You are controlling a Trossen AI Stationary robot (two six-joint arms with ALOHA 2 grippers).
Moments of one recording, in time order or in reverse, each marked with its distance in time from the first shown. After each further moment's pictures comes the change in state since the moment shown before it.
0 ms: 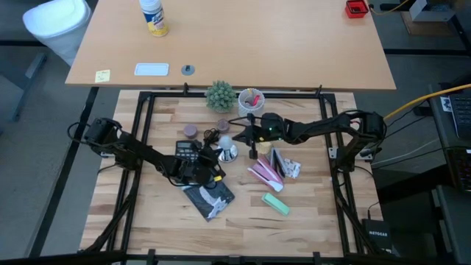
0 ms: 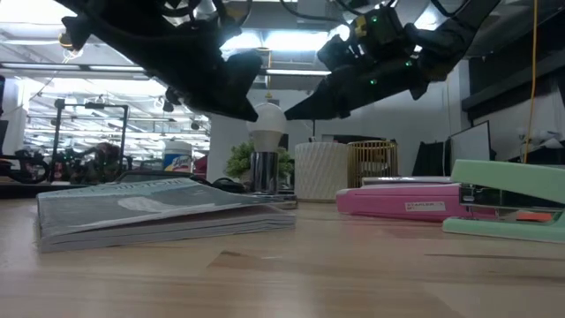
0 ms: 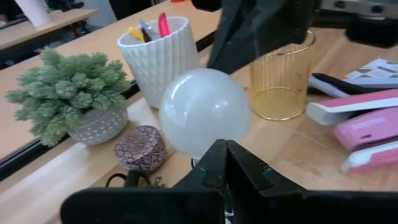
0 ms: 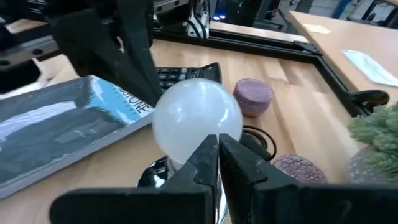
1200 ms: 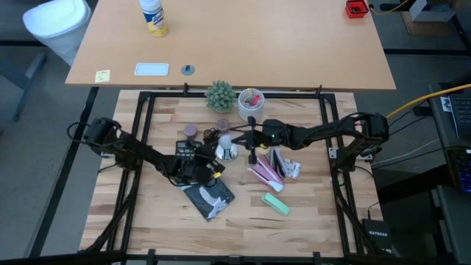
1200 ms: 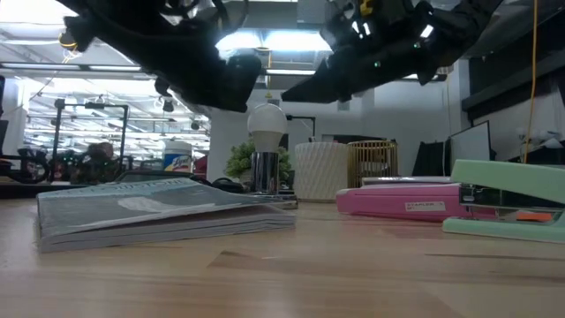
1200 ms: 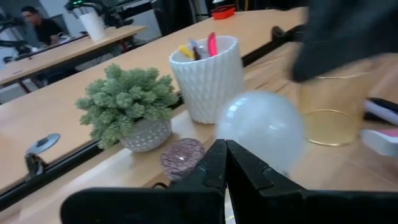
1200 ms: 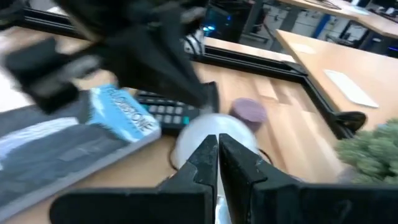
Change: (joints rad) left arm -0.005 -0.005 0.000 -0.011 -0.183 -0.018; right arm 0.088 -0.049 0.000 0.004 0.135 -0.011
